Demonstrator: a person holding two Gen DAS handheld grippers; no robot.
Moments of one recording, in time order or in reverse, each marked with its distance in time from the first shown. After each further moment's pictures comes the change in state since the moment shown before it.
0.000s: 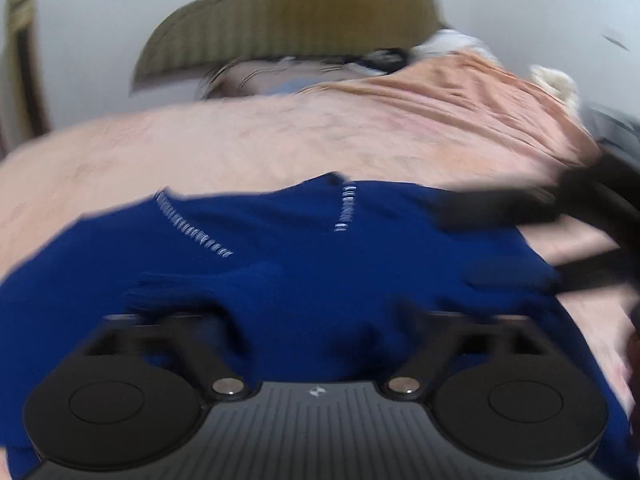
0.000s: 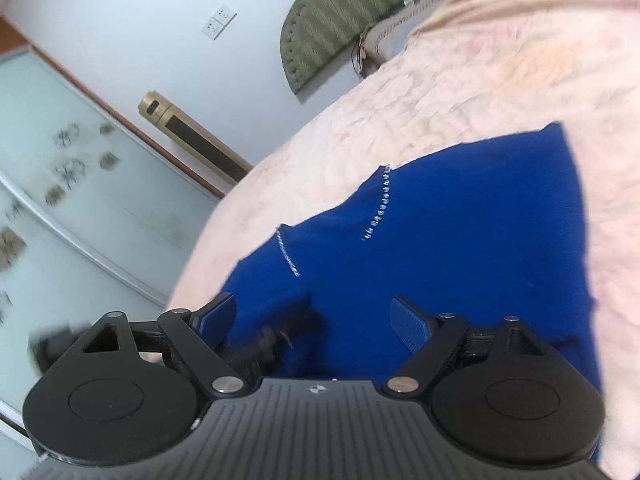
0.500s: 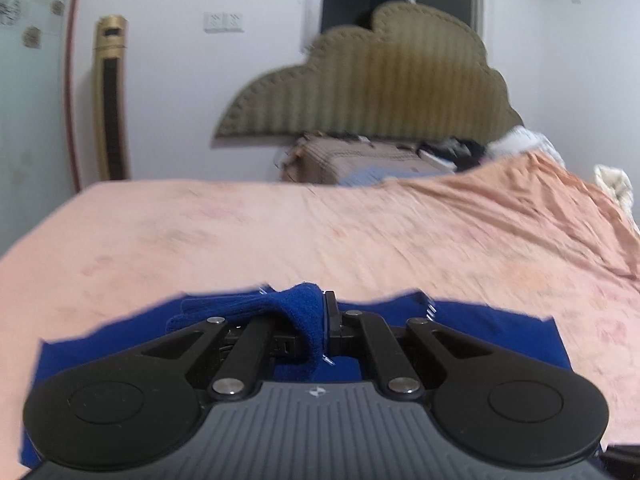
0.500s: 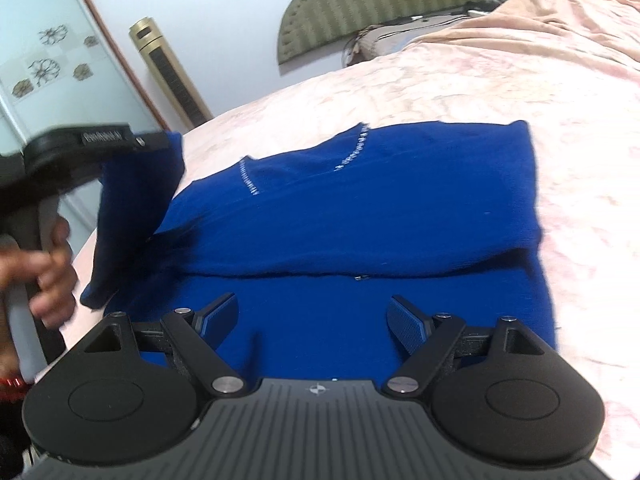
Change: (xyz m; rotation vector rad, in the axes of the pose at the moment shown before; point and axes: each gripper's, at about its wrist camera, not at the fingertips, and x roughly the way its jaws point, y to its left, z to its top) left arm -0.028 0.046 0.042 -0.191 -0.174 0.183; right arm -0.030 0.032 -0.076 -0.302 0.015 -0.258
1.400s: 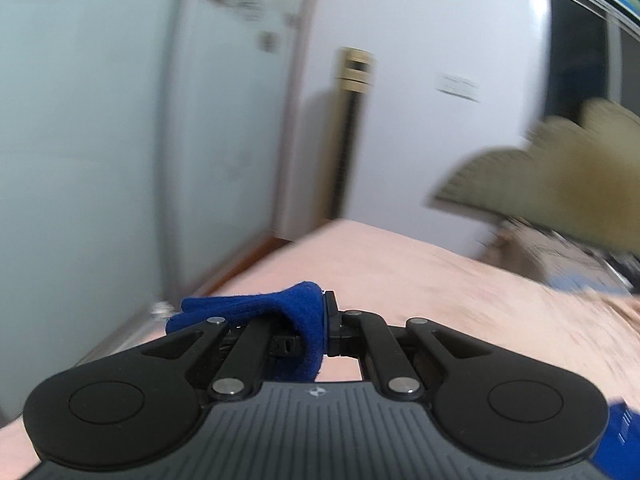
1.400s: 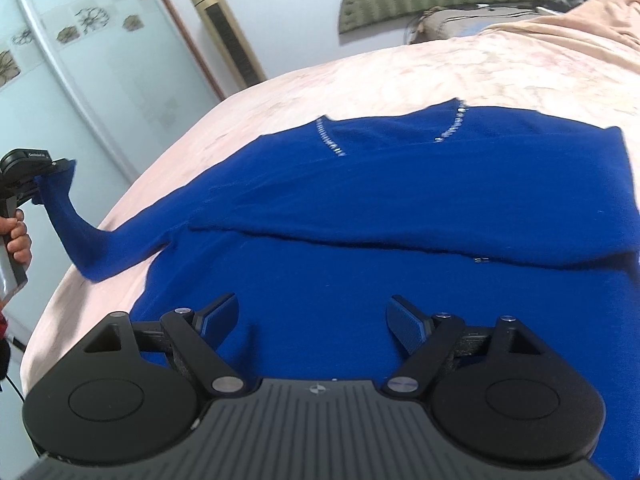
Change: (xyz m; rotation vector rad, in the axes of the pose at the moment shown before) left arm -0.104 0.221 0.006 -0.293 -0.160 0.470; right arm 0.023 0.056 -0.009 -0.128 0.089 0.112
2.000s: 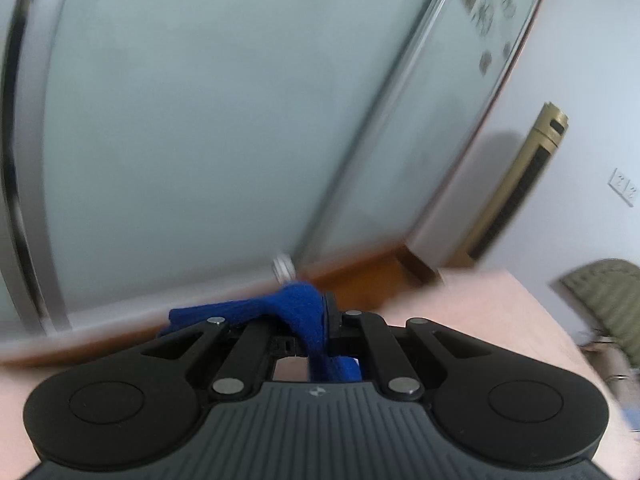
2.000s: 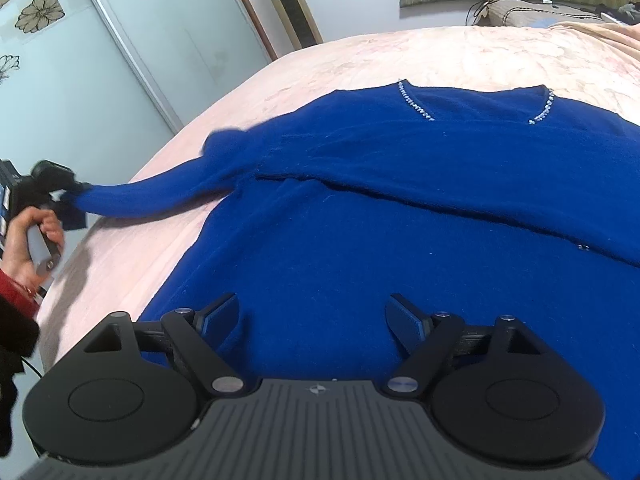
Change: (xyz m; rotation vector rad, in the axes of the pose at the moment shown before) left arm 0.009 0.183 -0.023 -0.458 -0.015 0.383; right arm 0.020 0.049 -0.014 -0.125 0.111 0.099
